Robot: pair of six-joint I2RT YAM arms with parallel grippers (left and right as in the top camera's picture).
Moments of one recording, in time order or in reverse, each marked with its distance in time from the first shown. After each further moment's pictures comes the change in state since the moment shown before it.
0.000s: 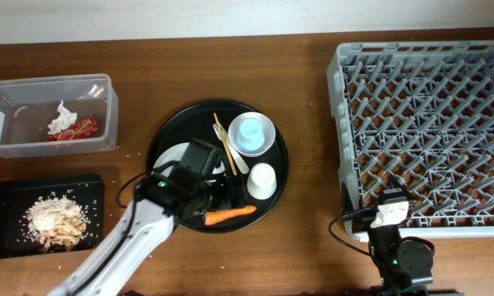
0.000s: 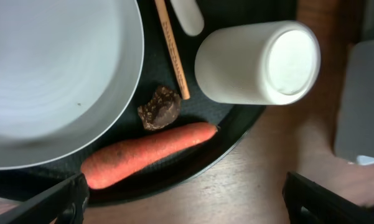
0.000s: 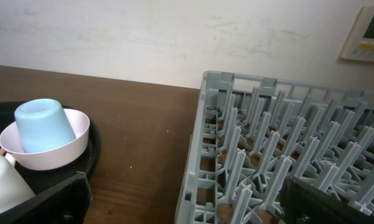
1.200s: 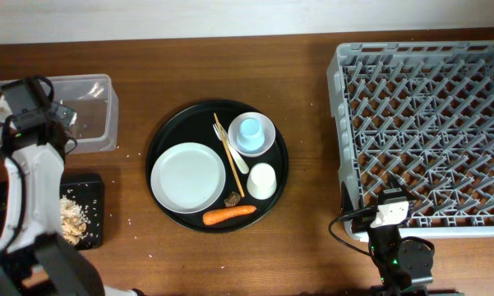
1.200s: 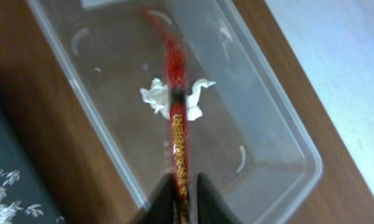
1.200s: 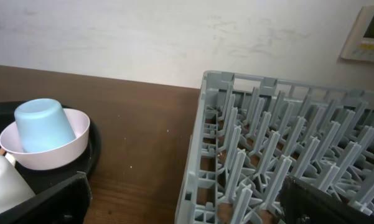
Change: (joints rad) left arm 0.879 0.325 0.352 0.311 -0.389 -0.161; right arm 0.000 0.001 0.000 0.000 0.000 0.000
